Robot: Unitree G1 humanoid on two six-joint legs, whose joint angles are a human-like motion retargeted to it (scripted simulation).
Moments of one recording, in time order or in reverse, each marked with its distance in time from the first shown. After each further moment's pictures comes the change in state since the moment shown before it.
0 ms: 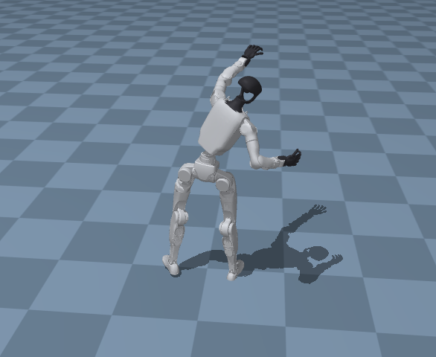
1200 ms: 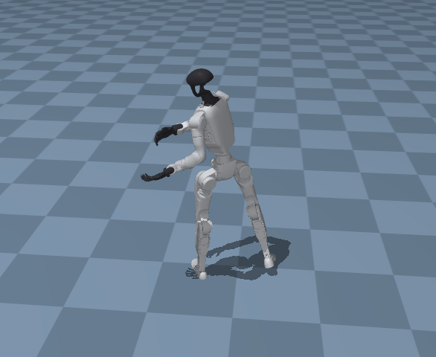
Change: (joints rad) left arm 1.952 -0.680 1.230 -0.818 -1.574 -0.463 -0.218; right arm -0.879 0.849 1.055 0.325 -0.754 0.115 0.211; waist 1.004 -0.417 -0.112; left_leg -0.094 -0.078 -0.860 -0.113 -0.082 -0.039; right_leg 0.129 -0.074 -0.441 0.428 0.104 -0.162
